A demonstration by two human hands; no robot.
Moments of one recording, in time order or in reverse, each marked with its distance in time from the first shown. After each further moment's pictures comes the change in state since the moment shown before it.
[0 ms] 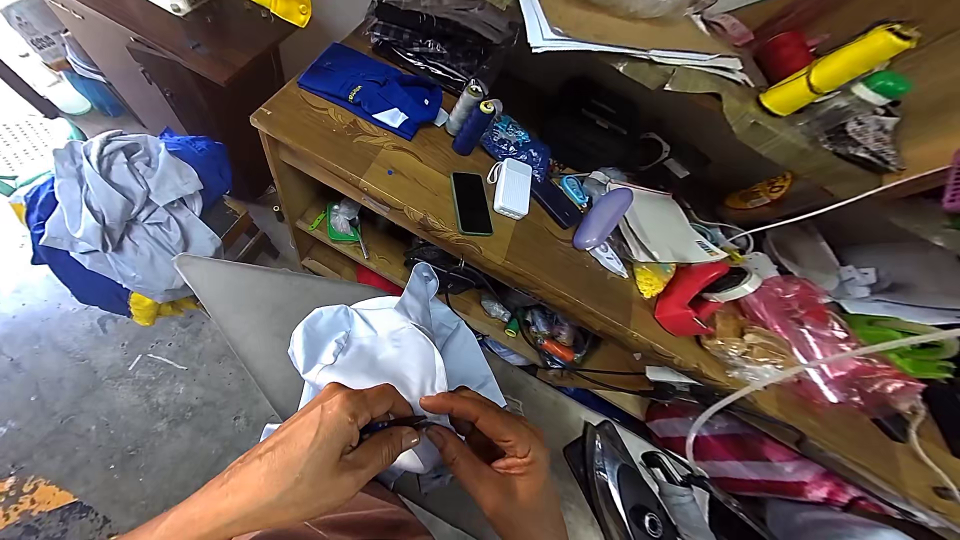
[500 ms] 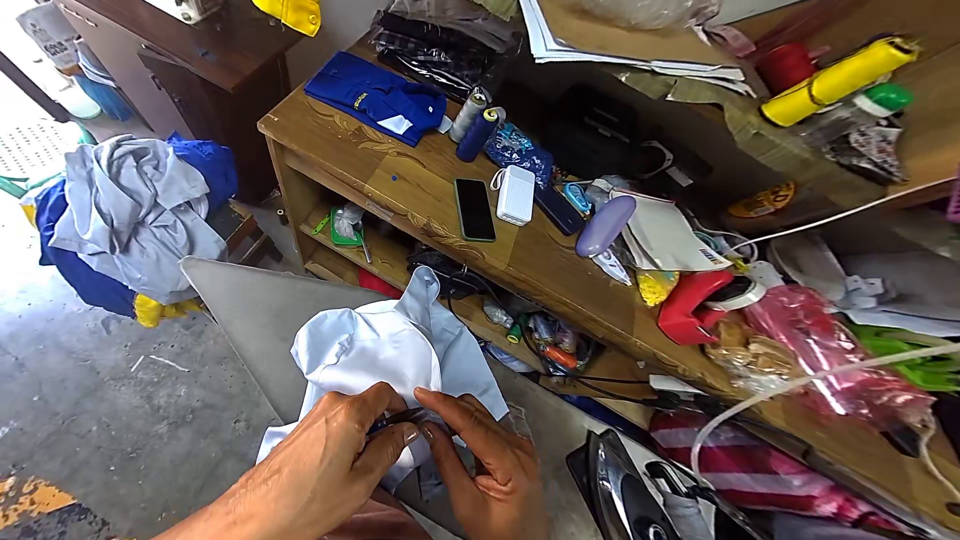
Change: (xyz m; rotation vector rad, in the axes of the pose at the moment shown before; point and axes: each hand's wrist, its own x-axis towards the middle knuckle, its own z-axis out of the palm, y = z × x) left_hand -0.005 0.006 0.010 0.148 0.134 -0.090; right_hand 0.001 -0.007 0.016 -0.401 0.057 -0.078
